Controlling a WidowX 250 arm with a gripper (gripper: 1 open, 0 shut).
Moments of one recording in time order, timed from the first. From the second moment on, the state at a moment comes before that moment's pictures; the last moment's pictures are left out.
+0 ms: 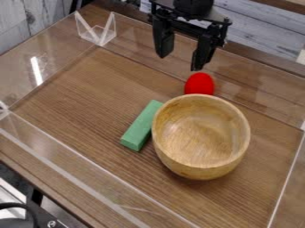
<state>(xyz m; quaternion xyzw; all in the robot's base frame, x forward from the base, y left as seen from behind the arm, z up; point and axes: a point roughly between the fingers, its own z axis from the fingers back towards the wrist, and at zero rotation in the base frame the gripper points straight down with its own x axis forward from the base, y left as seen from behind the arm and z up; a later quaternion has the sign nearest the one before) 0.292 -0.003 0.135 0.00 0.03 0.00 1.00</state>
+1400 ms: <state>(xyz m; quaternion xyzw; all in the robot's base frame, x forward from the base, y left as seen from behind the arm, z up) 0.321 -0.011 0.099 -0.02 0.02 0.01 1.00</state>
